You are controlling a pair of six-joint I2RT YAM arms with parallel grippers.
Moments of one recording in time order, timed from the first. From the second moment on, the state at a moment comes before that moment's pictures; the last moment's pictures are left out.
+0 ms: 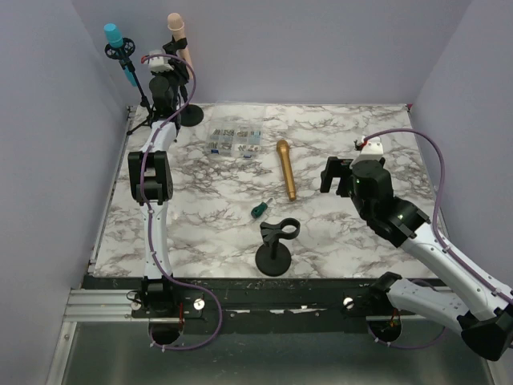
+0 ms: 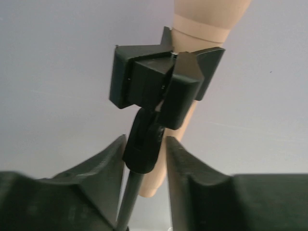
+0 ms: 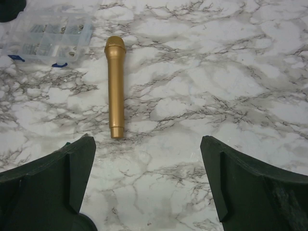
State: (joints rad) left arm 0.04 2.55 2.20 0.69 0.05 -0.33; right arm 0.65 0.92 0.90 -0.39 0.51 0.34
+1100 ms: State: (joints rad) left arm -0.06 2.04 1.49 0.69 -0.03 -0.20; right arm 0.65 0.90 0.96 -0.41 0.44 0.34
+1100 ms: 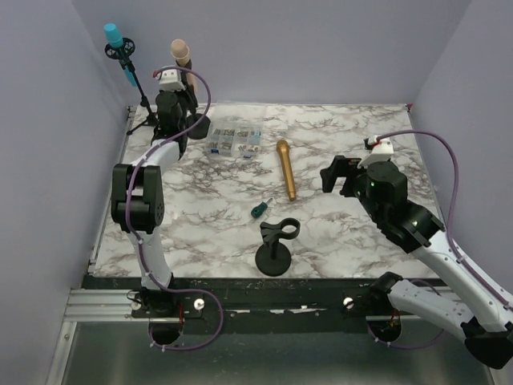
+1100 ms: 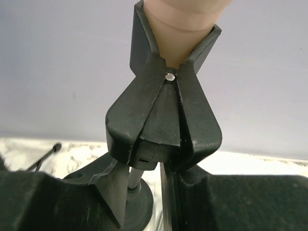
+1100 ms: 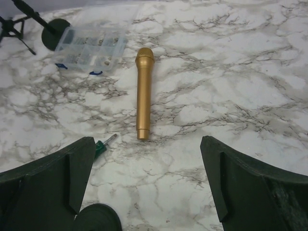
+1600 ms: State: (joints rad) left arm -0.11 1.45 0.94 0.47 -0.09 -0.20; right arm 0.65 0.72 0.87 -0.45 0.25 0.42
